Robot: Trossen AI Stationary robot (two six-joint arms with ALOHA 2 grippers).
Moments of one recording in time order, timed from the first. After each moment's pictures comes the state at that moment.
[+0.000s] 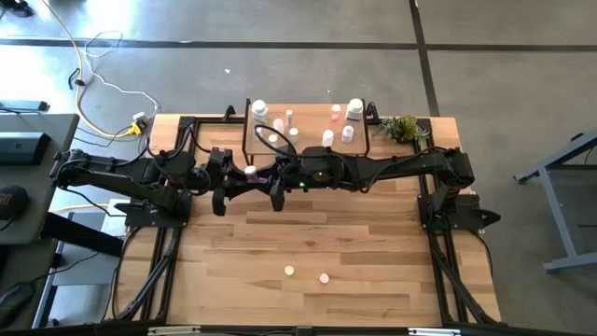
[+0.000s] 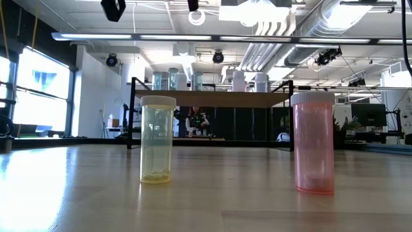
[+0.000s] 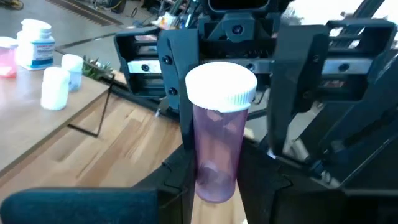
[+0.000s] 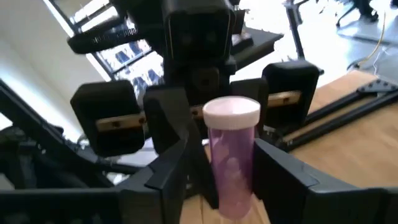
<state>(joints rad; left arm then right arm) 0.03 0.80 0.72 -0.03 -0.12 -0.43 0.07 1.84 1.65 0.07 0.06 0.49</state>
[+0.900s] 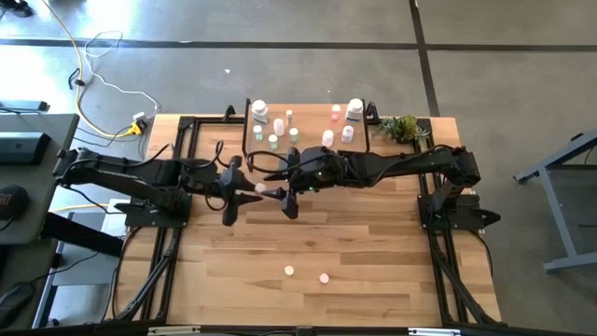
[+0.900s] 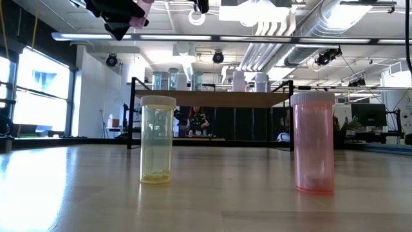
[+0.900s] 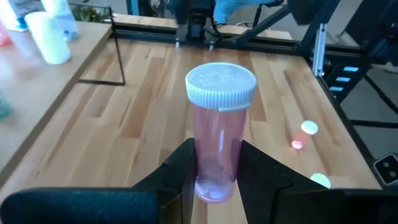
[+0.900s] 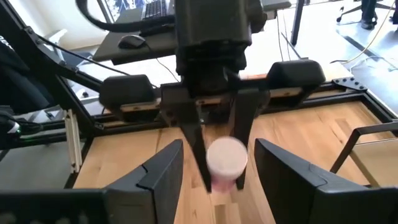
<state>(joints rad) 0.03 0.92 0.72 -0.24 -0.07 -0.13 0.06 1.79 1.65 -0.21 0.02 0.16</state>
